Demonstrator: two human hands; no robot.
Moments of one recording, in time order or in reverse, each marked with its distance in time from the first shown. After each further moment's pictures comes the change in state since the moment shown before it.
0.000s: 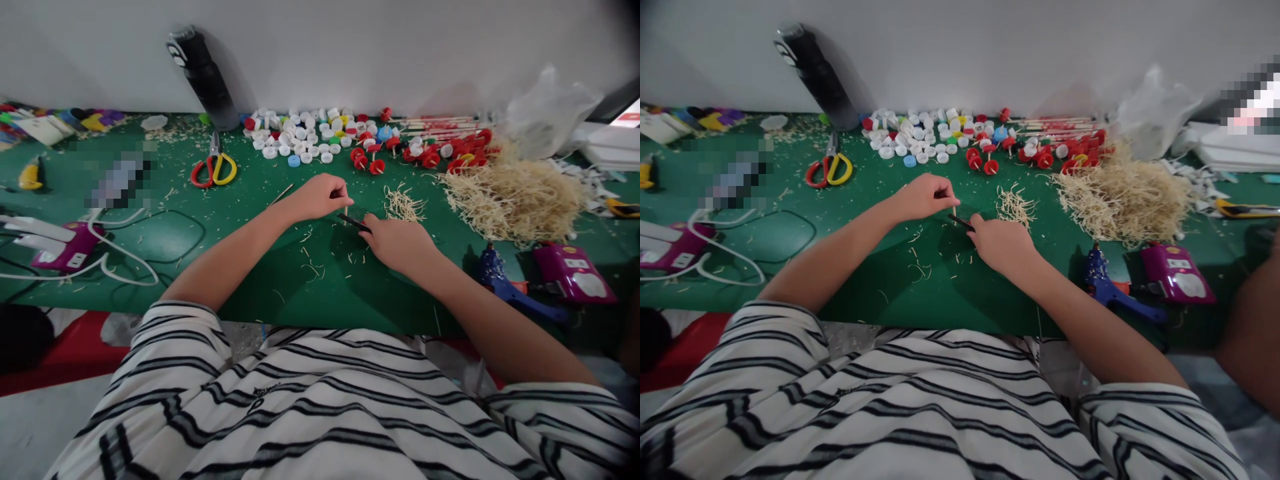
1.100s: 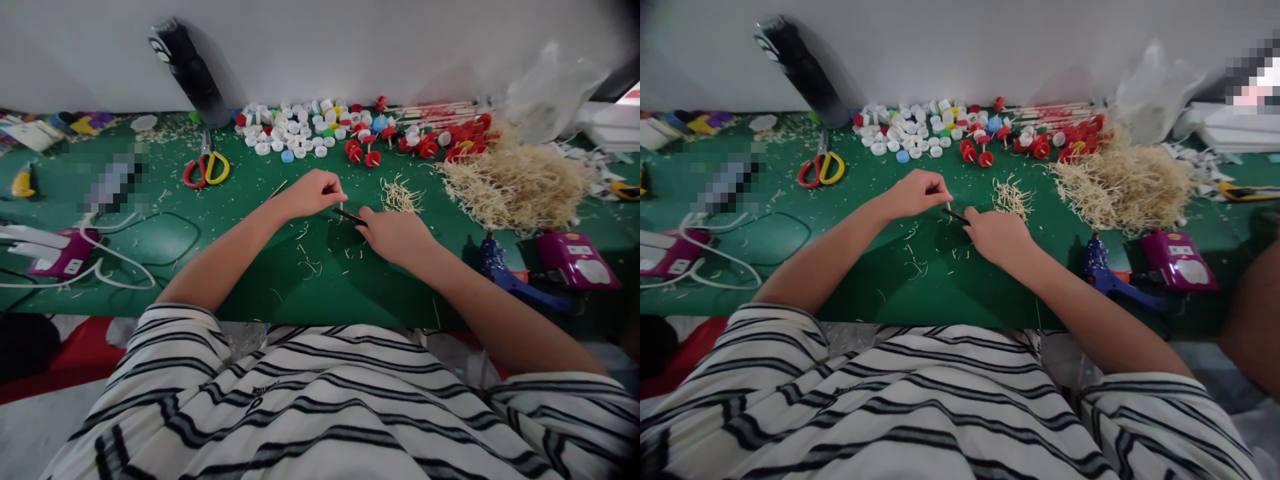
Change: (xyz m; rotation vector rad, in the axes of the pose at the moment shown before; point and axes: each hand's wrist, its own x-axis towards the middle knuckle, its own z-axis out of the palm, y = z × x) left_hand 0.001 -0.010 0.003 -0.084 -0.006 0.025; right_hand 0.004 0.000 -0.003 0.027 -0.015 -0.015
